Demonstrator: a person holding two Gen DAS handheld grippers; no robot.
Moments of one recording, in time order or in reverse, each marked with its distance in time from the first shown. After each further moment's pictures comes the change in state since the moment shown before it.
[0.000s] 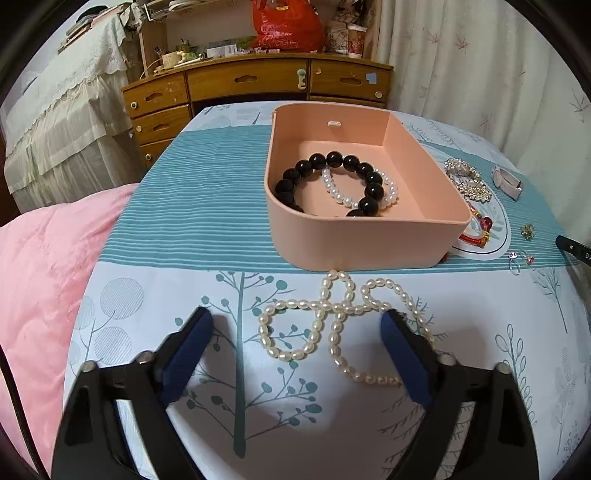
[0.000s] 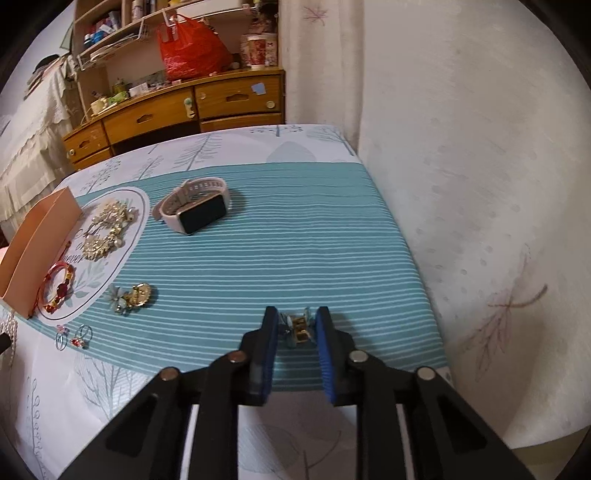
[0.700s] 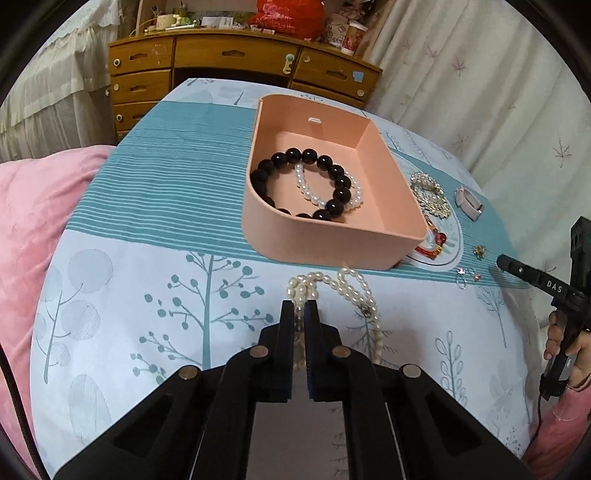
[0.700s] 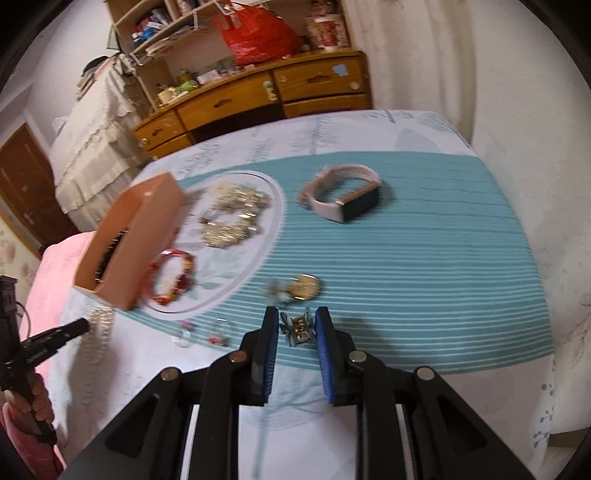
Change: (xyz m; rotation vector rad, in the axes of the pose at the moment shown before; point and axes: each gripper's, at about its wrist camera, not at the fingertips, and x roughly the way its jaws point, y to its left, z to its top) left arm -0.008 0.010 0.005 -0.141 0.094 -0.219; right arm -0.019 0.068 0.008 -0.019 0.083 0.352
